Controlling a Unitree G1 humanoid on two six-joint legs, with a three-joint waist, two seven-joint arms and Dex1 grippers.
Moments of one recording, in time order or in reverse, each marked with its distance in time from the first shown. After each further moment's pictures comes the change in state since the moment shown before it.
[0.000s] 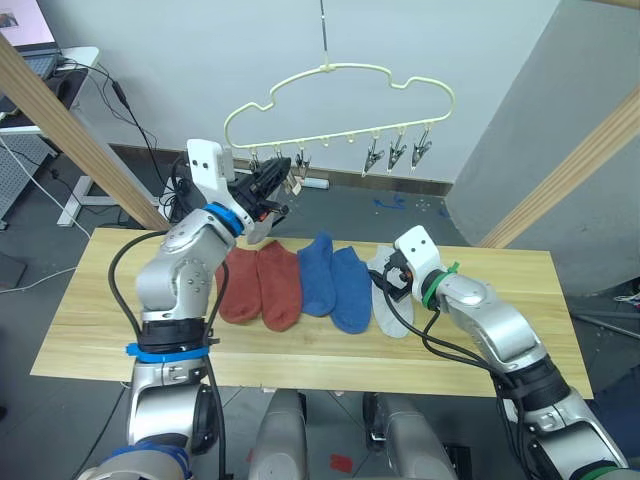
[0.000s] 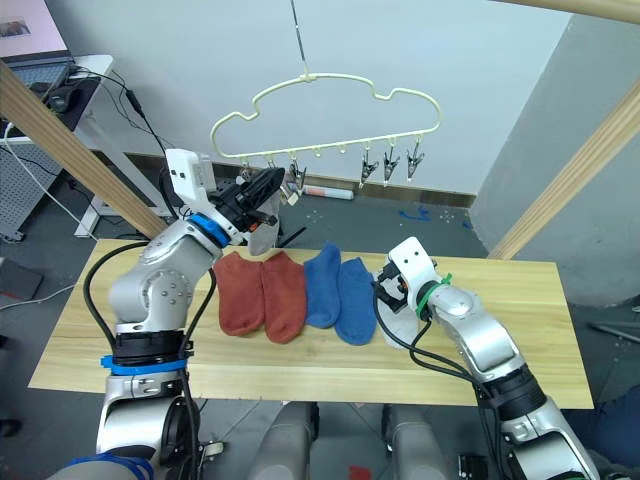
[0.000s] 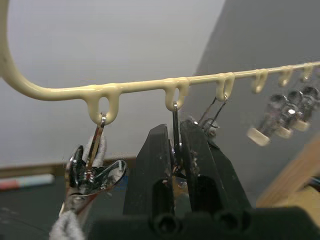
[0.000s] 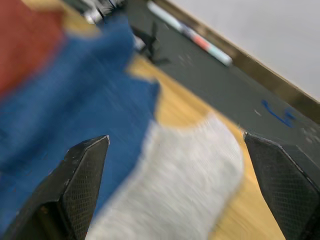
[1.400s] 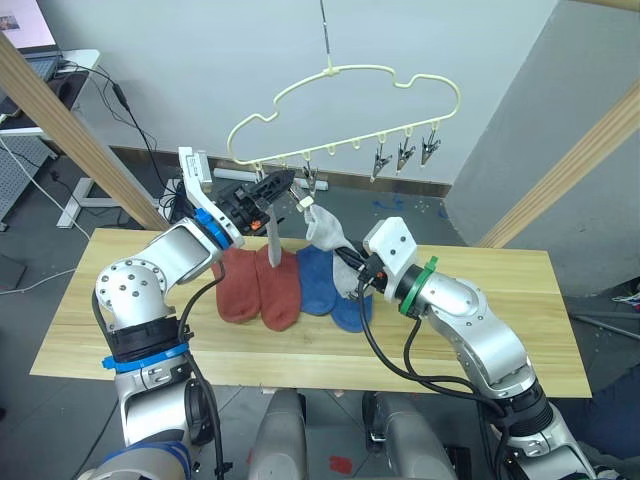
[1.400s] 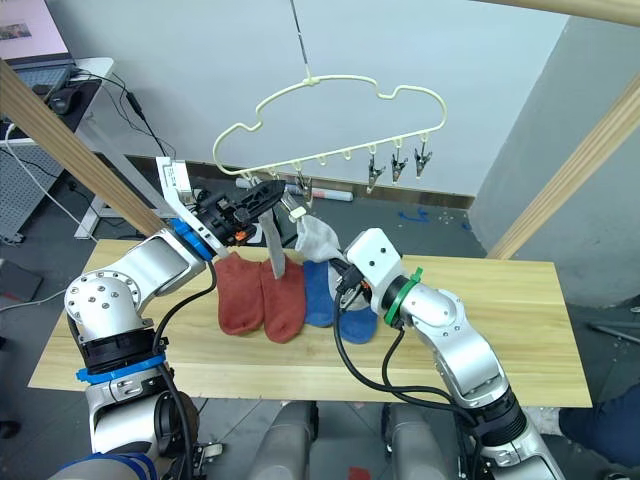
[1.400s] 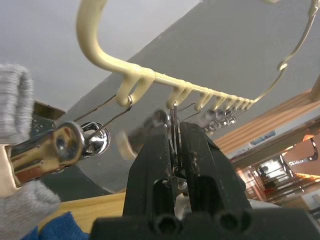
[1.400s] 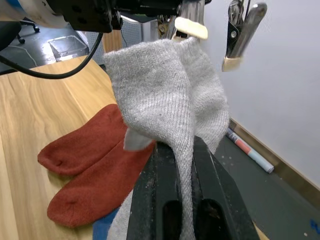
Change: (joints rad) left arm -0.004 -0.043 0.233 -0.027 -0.606 0.475 0.314; right arm 0.056 0.118 -0.003 -0.433 -0.026 -0.046 0.153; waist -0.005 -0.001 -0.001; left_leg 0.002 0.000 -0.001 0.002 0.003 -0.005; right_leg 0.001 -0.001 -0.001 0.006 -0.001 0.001
